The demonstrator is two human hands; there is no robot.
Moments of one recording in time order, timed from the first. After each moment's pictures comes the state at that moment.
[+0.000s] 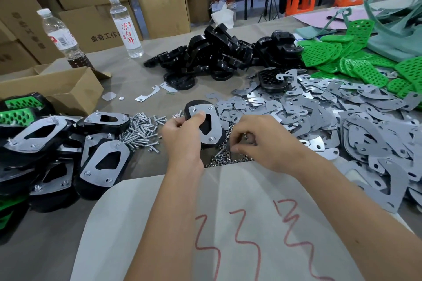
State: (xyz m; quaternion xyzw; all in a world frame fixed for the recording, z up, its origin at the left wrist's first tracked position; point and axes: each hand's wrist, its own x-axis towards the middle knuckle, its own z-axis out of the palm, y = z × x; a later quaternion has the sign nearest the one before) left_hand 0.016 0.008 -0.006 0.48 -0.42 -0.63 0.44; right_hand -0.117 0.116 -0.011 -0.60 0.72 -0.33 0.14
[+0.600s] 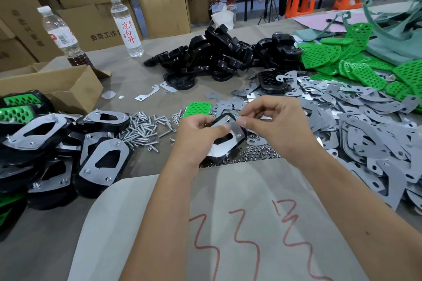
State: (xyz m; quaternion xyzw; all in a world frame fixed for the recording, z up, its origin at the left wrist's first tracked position) left_hand 0.025 0.015 0.004 0.38 -0.63 -0.62 0.27; right_hand -0.125 0.119 -0.002 -0.45 0.62 -0.61 0.18
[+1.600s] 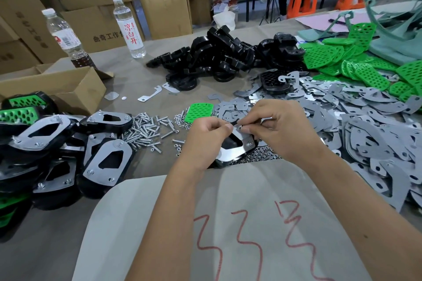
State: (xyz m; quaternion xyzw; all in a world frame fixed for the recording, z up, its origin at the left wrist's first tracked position) left_hand 0.022 0.021 0.002 0.37 -0.70 -0.56 0.24; right_hand -0.133 0.121 -0.006 -0.57 0.63 -0.52 0.11
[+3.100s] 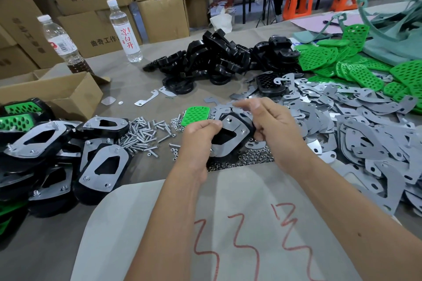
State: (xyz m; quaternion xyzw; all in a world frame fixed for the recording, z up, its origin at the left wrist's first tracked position) left_hand 0.014 0.022 -0.004 0.38 -0.53 -0.69 0.31; right_hand -0.121 0.112 -0.015 -0.41 0.58 -0.67 0.22
